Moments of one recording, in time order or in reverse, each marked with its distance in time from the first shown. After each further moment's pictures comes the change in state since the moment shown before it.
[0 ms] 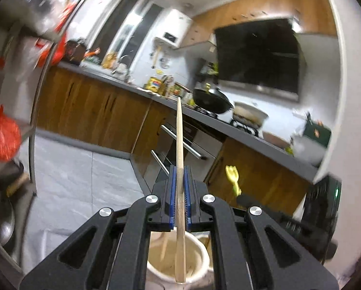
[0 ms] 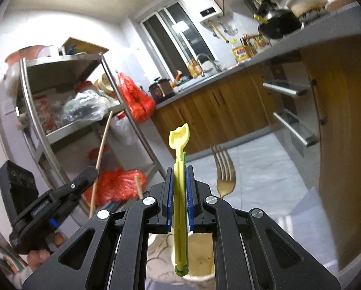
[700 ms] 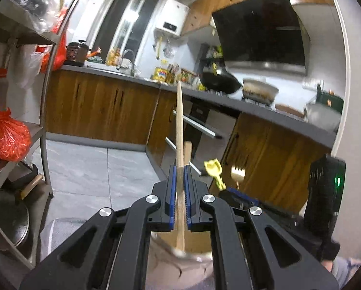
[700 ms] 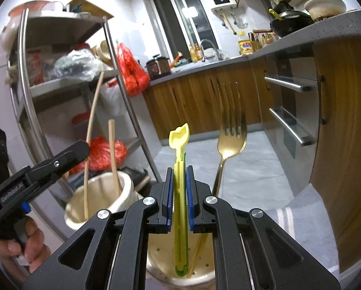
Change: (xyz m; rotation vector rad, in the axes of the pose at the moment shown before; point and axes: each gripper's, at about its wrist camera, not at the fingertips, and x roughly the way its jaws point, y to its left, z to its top) left arm 0.008 -0.010 -0.046 0.160 0.084 0.092; right arm 0.030 0.006 -0.042 -0.191 0.100 -0.098
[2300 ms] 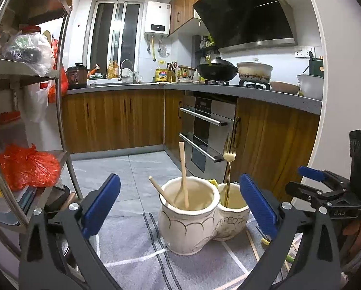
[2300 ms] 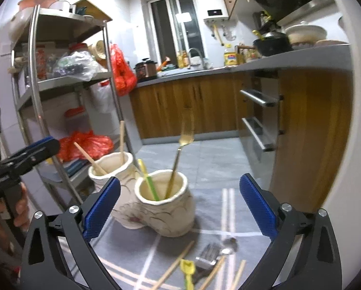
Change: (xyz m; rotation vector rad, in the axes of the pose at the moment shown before) left arm -0.077 -0.037 0.012 0.207 0.034 0.115; right arm -0.125 -0.005 -0.008 -0.068 -0.030 -0.161
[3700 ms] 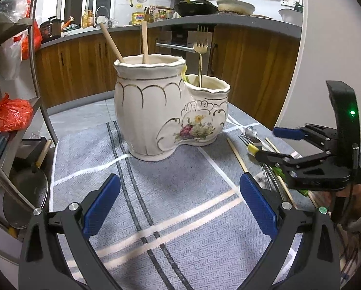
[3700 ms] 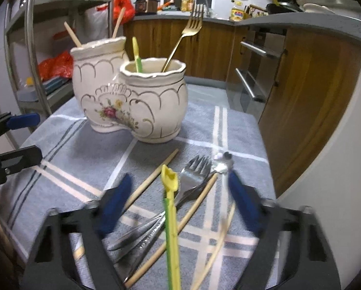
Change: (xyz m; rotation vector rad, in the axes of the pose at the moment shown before) left arm 0.016 -0.022 -0.113 0.031 0.337 -0.140; right arm 0.036 0.019 -0.090 -0.197 0.365 -0.106
